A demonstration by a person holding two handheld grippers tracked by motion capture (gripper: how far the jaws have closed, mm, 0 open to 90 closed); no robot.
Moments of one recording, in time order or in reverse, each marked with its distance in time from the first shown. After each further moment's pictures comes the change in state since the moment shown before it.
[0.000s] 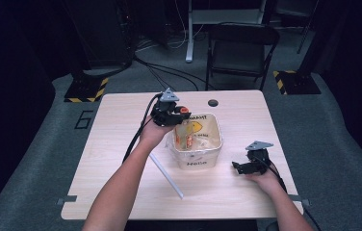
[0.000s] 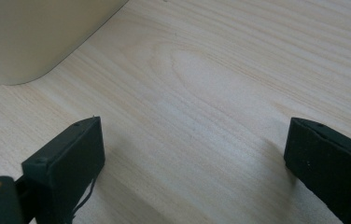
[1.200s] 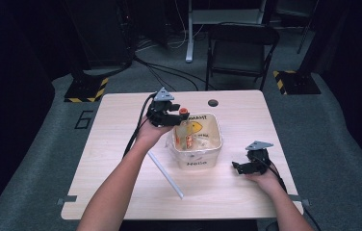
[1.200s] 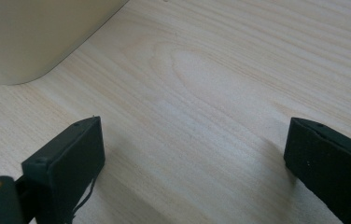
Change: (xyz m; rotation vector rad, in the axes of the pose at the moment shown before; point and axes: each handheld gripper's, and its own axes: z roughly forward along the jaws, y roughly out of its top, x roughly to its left) left arm 0.000 0.001 -0.021 -0.037 0.013 -0.037; right arm 0.000 0.000 0.000 0.000 0.000 0.000
